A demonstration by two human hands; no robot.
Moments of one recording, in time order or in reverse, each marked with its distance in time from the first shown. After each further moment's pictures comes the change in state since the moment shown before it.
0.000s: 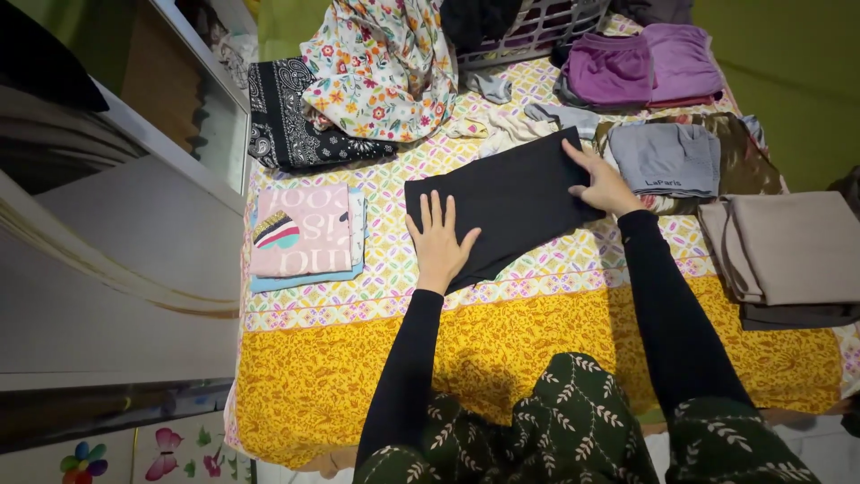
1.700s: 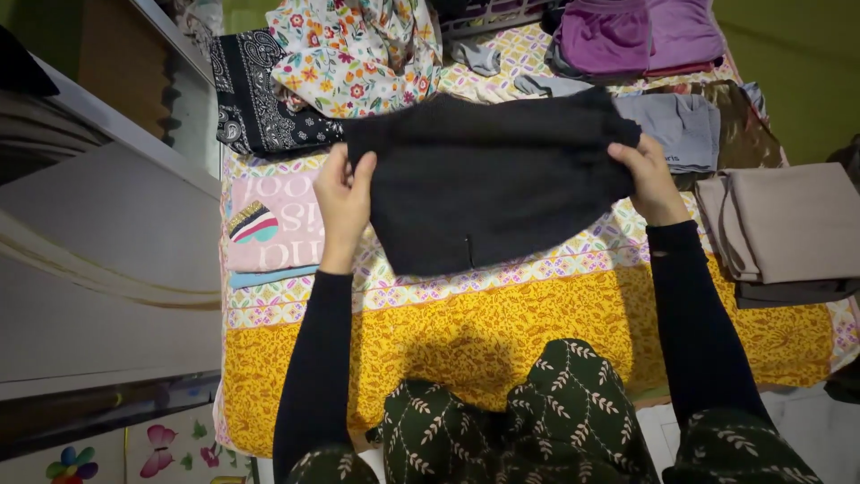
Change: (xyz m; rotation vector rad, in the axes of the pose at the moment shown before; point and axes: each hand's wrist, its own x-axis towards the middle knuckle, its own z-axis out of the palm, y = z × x) left_hand 0.054 -0.055 -0.129 -0.860 0.278 -0.178; right_hand -0.053 -0.027 -0.026 0.708 0.242 -0.093
